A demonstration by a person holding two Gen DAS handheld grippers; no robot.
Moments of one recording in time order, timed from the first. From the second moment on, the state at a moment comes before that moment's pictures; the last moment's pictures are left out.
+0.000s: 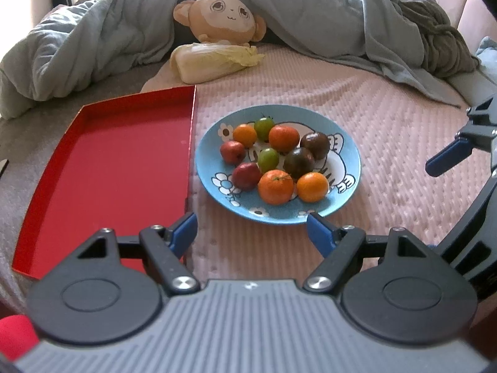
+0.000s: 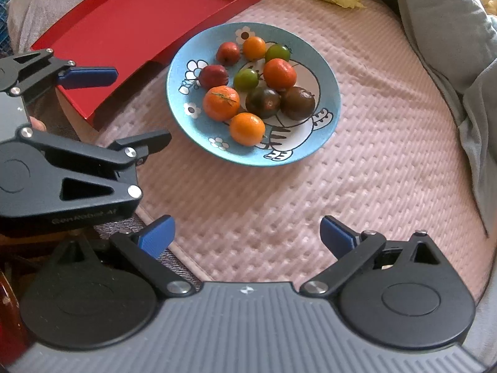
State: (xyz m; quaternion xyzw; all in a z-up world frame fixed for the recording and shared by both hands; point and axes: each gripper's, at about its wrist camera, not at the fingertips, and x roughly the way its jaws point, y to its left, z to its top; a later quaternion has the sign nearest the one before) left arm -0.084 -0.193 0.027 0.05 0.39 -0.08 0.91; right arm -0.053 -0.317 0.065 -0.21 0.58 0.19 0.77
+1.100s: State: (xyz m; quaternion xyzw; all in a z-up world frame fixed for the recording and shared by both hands) left arm -0.081 -0.197 0.020 0.05 0.39 -0.08 0.92; right arm -0.055 -0.313 0.054 -0.23 0.60 0.21 0.74
